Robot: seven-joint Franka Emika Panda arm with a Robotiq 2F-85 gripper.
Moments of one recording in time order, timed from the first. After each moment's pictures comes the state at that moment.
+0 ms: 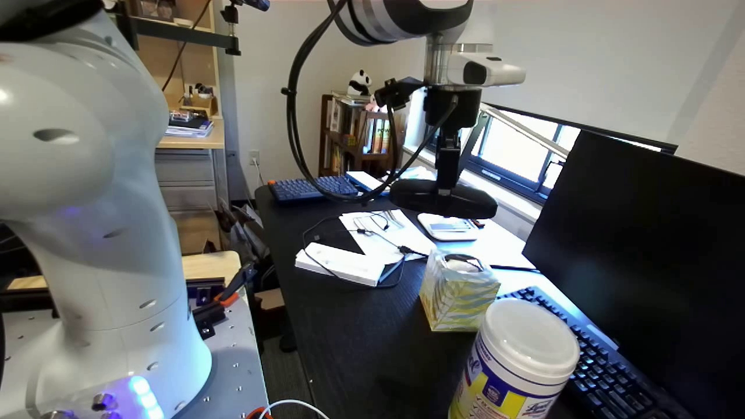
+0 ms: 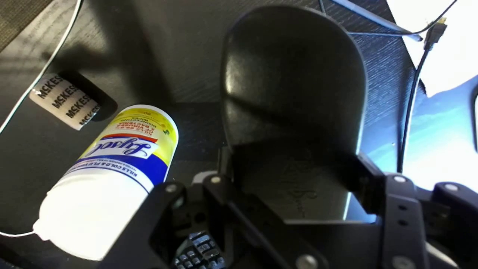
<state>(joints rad) -0.07 -0.41 0.07 -2.63 -0.02 2.35 0.70</state>
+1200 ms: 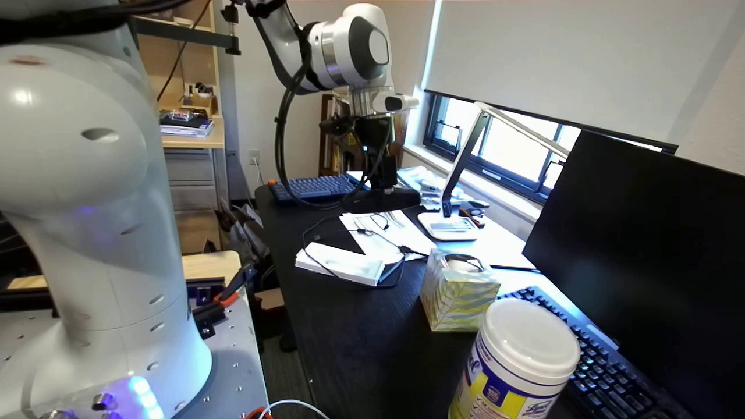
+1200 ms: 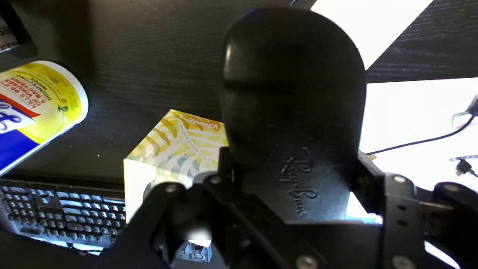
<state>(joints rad) 0.08 -0.19 0.38 -2.60 -0.32 2.45 0.89</state>
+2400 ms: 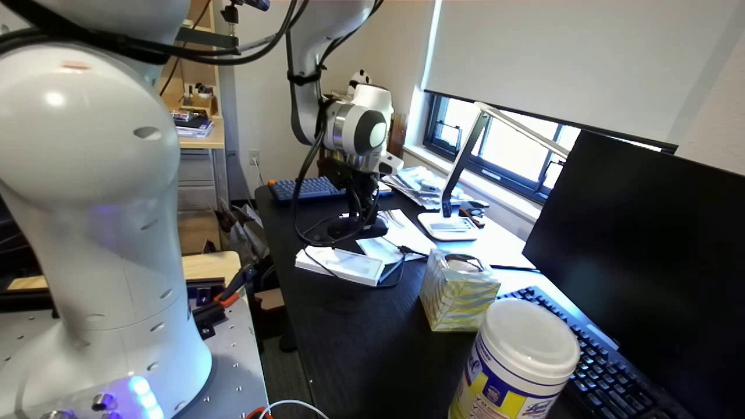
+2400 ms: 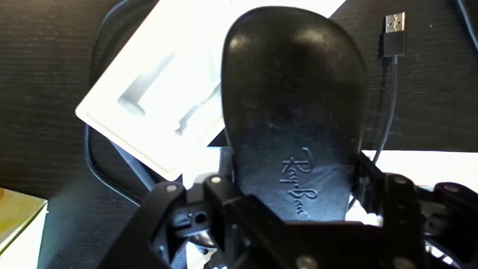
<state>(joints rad) 0.28 0.33 0.26 -2.41 -0.19 2.76 0.71</state>
